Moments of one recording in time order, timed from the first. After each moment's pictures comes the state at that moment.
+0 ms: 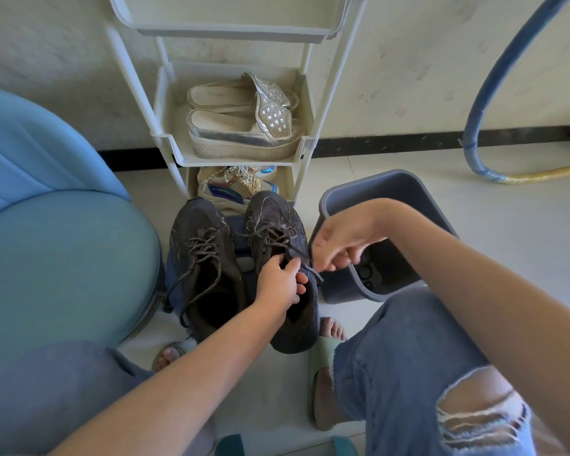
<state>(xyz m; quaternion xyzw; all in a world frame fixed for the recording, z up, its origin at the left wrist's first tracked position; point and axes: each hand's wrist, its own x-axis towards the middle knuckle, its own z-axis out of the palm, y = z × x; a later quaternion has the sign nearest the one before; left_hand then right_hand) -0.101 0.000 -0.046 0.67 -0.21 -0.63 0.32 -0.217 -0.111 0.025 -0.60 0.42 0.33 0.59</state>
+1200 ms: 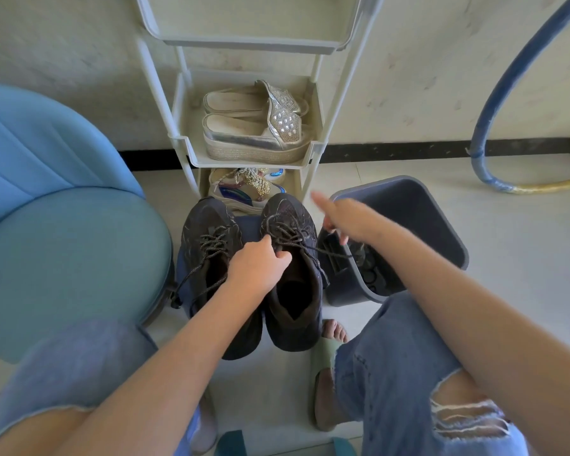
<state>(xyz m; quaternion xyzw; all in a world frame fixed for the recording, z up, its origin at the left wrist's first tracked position) -0.057 -0.017 -0.030 0.74 -0.58 -0.34 0.00 -0.206 -0.092 0.018 -0.71 0.61 0.09 0.35</state>
